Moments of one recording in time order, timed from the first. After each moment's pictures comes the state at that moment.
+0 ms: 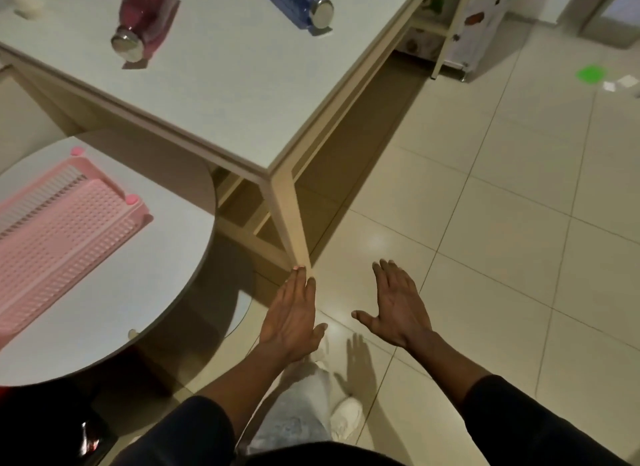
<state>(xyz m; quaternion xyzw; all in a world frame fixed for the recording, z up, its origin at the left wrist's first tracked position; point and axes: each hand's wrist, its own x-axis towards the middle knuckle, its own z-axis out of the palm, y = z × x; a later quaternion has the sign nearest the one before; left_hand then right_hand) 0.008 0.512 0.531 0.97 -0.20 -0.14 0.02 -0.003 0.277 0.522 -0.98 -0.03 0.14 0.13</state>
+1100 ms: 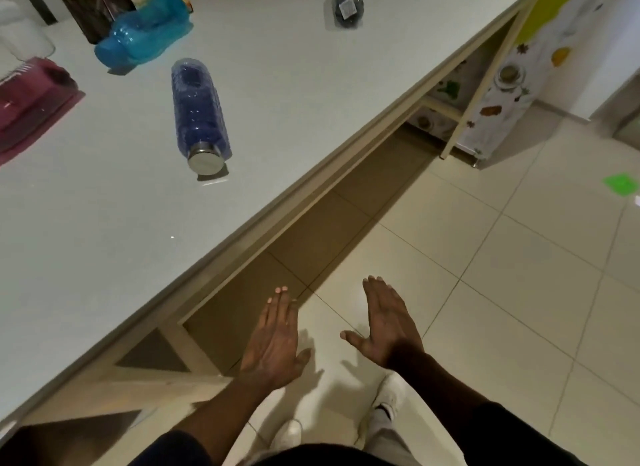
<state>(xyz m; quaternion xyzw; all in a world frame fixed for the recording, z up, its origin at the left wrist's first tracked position) 0.340 0.244 0.522 0.99 -0.09 -0.12 0.02 0.386 0.000 0.532 -0.97 -0.13 0.10 0.15</state>
